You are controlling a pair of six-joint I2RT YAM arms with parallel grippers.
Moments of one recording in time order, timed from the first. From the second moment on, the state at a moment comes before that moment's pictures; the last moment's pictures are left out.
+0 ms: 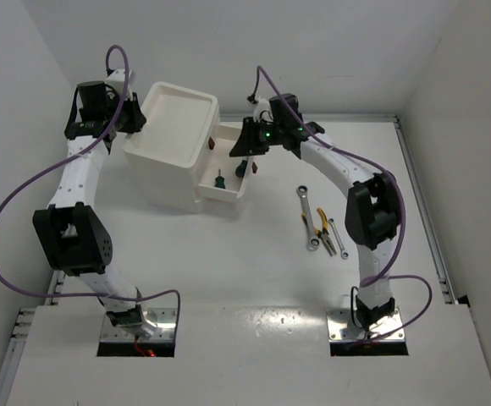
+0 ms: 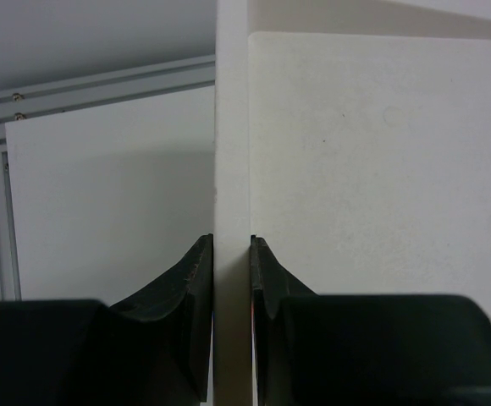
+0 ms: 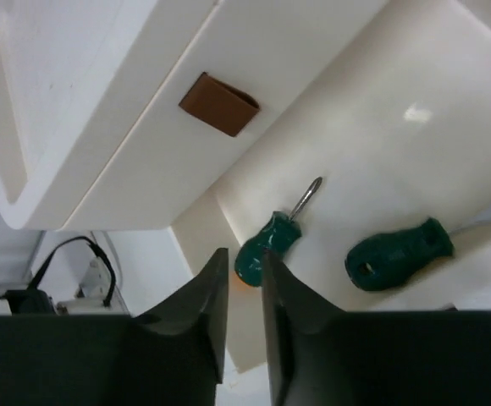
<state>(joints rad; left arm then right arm) 0.13 1.69 1.60 -0.38 0.33 0.09 0.46 2.09 1.79 -0.32 -0.65 0.37</state>
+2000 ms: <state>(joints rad) 0.13 1.70 1.59 -0.36 0.34 0.10 0.50 2.40 1.92 -0.12 -0.73 0.73</state>
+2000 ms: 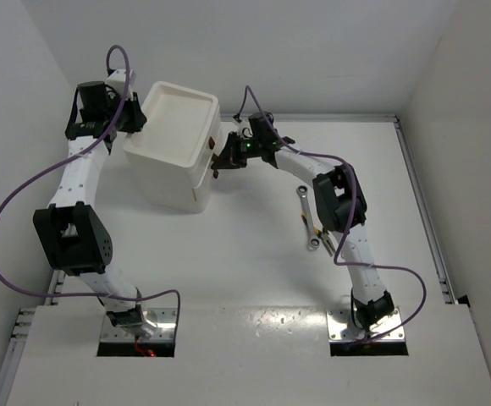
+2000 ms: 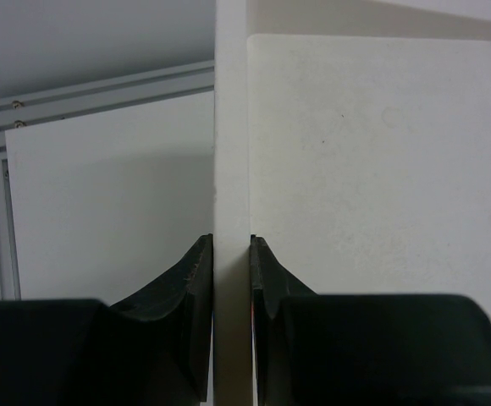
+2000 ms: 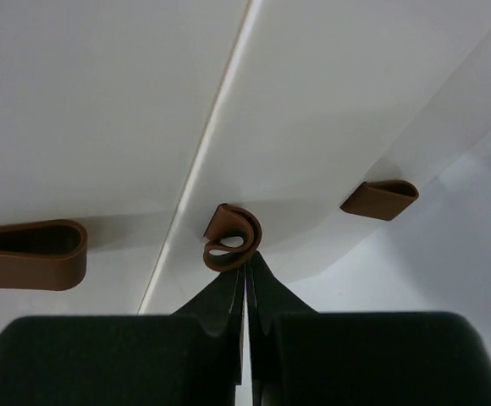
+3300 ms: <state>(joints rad) 0.12 1.73 1.63 -0.38 0.36 0.10 0.44 2.21 1.78 0.02 -0.89 -0.25</state>
